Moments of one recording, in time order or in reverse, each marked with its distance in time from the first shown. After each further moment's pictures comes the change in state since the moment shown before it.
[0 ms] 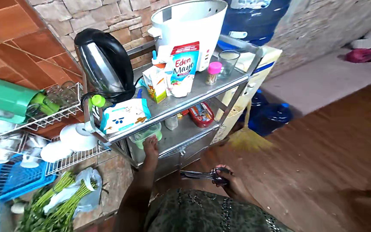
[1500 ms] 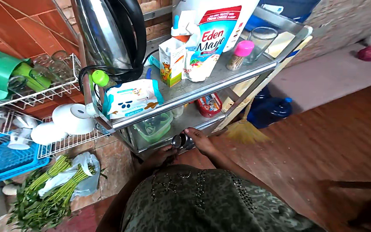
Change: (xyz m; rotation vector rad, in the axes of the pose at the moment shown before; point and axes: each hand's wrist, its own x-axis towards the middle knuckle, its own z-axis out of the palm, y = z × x) left_hand -0.063 0.028 -0.066 0.670 -1.041 -0.383; right_hand 0.102 -0.028 0.149 -0.573 -0.396 -0.294
